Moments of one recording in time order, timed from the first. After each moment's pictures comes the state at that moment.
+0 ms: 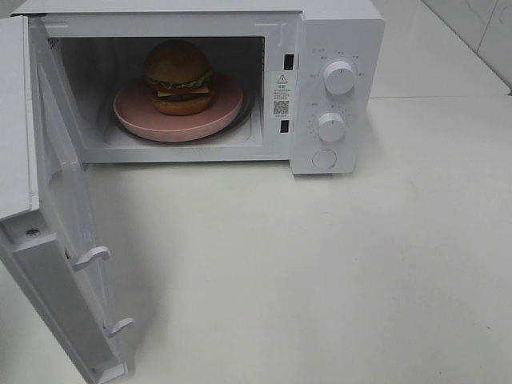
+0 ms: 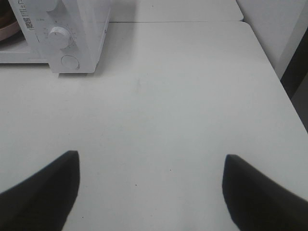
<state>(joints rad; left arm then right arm) 0.04 0.45 -0.50 -0.06 0.58 0.00 0.10 0.00 -0.51 -0.13 1.02 0.14</state>
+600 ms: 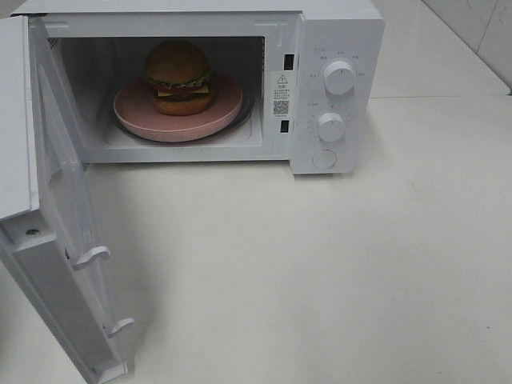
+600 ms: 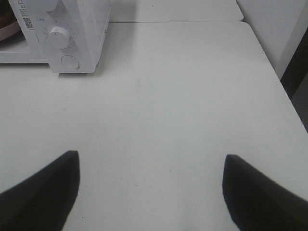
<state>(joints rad) 0.04 0.67 -0.23 -0.07 -0.19 0.00 0.10 0.00 -0.51 -0.13 1.02 0.14</state>
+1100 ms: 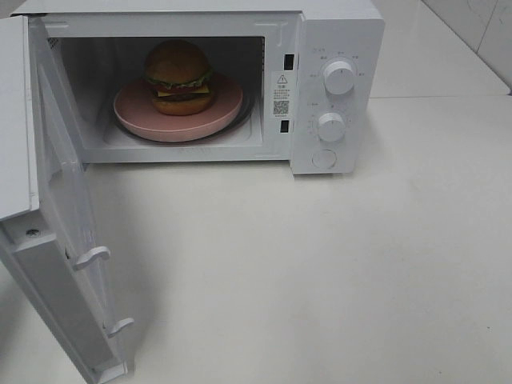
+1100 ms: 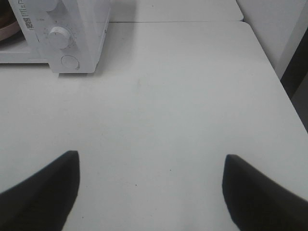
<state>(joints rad) 0.04 0.94 -0.14 0.34 -0.54 -0.26 0.10 0.00 -0.51 -0.13 1.02 0.14</state>
